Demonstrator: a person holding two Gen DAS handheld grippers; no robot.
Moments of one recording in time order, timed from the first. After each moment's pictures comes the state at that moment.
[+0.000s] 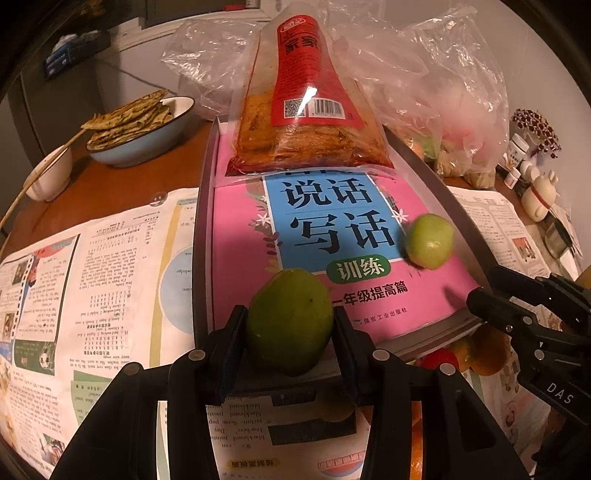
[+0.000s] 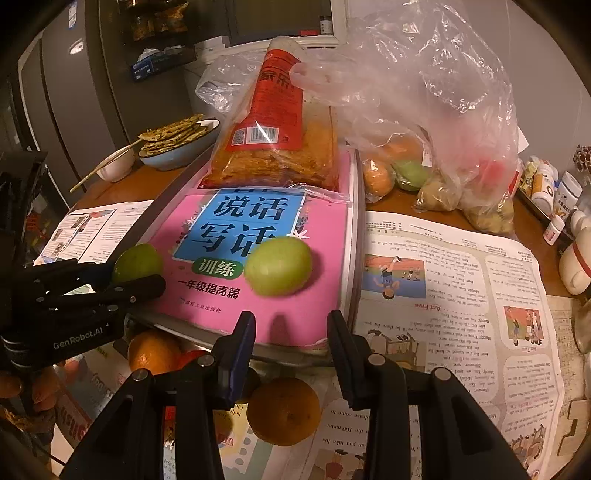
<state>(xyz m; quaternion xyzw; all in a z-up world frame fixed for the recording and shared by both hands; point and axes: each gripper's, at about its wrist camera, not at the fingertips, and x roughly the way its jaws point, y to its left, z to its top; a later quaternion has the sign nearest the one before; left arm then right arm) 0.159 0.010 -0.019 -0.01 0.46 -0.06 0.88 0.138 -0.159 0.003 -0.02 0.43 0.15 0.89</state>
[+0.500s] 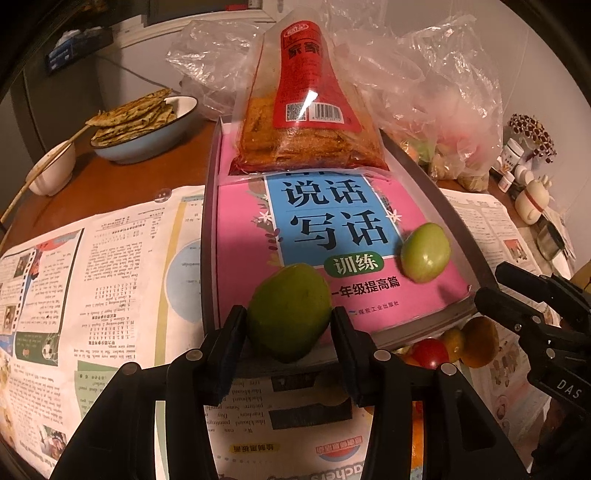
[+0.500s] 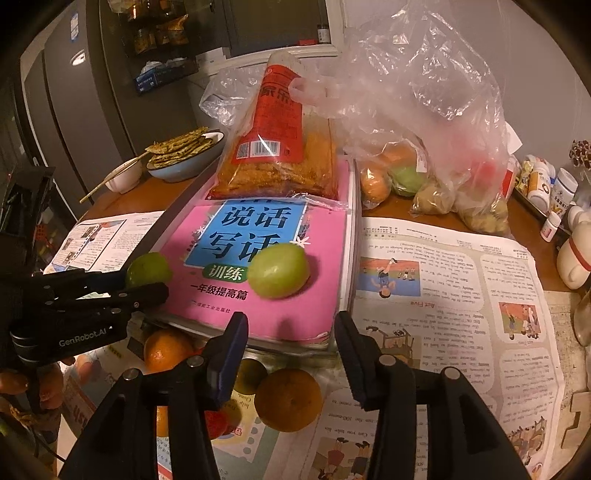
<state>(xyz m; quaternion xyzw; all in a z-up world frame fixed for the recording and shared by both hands) 0.150 0.015 -0.012 -0.02 0.46 -0.06 0.88 0.127 -0.166 0.015 -0.01 0.42 0.15 0.90</state>
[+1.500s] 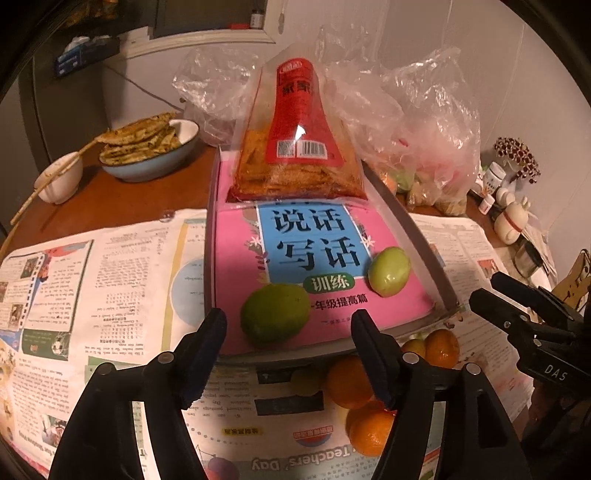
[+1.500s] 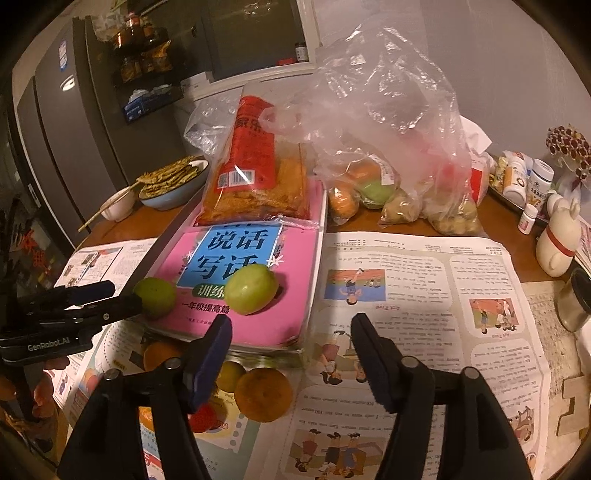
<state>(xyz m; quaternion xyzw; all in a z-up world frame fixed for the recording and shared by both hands) 0.128 0.016 0.018 -0.04 0.43 -0.07 0.90 0.114 -0.199 0.034 0.03 0.39 0.13 0.91</state>
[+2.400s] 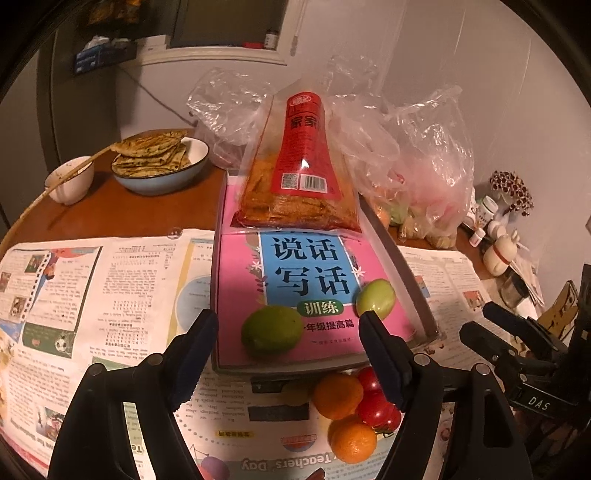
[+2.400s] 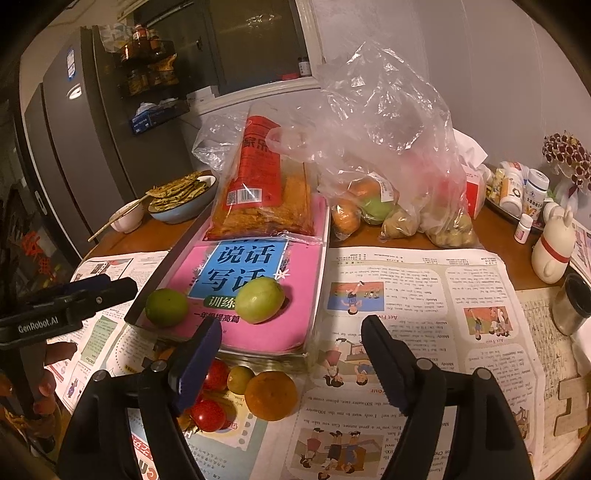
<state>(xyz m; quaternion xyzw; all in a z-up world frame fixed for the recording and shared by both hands) 0.119 0.026 0.039 -0.08 0.39 -0.07 0.91 0.101 -0.199 0.046 0.04 0.36 0.14 0.92</state>
